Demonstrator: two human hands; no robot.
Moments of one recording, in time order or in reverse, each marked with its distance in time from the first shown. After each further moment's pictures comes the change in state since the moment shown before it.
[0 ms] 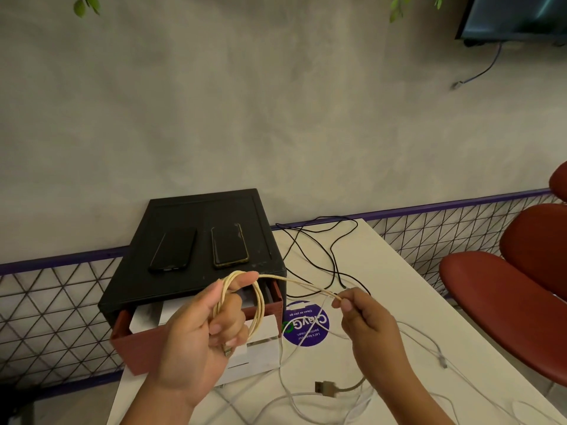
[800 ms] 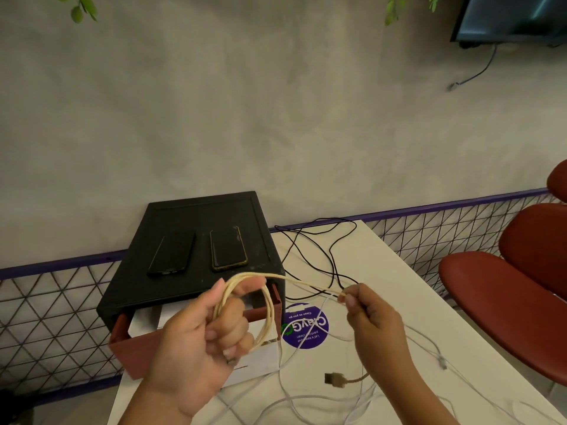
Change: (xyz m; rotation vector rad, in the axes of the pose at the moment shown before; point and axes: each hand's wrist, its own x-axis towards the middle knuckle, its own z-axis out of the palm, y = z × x) left_hand -0.002 0.008 0.001 -0.261 -0.263 -0.173; right_hand 0.007 0.002 -0.006 -0.086 0.093 -0.084
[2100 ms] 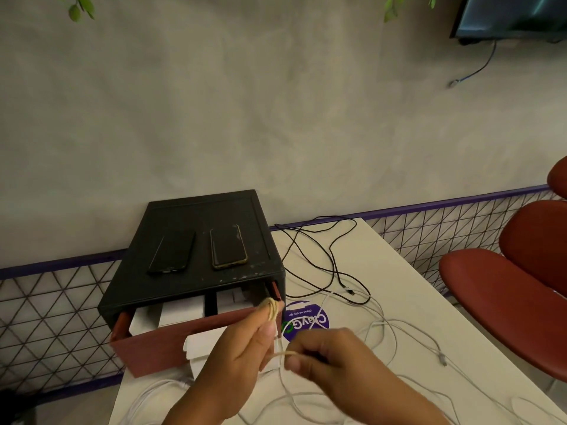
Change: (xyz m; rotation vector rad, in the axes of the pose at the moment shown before) left_hand 0.006 -0.048 -0.009 1.087 0.248 0.184; right_hand -0.023 -0.035 0.005 -0.208 -0.720 -0.124
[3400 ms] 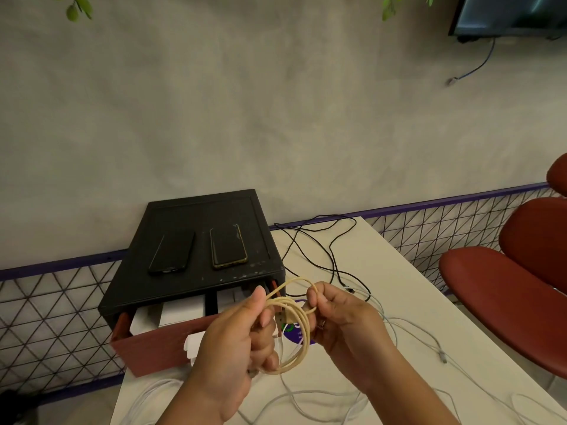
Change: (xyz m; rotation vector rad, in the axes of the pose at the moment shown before) left_hand 0.000 0.042 0.004 -0.597 0.140 -0.366; right_hand 0.019 -0.003 -0.006 1.062 0.244 0.164
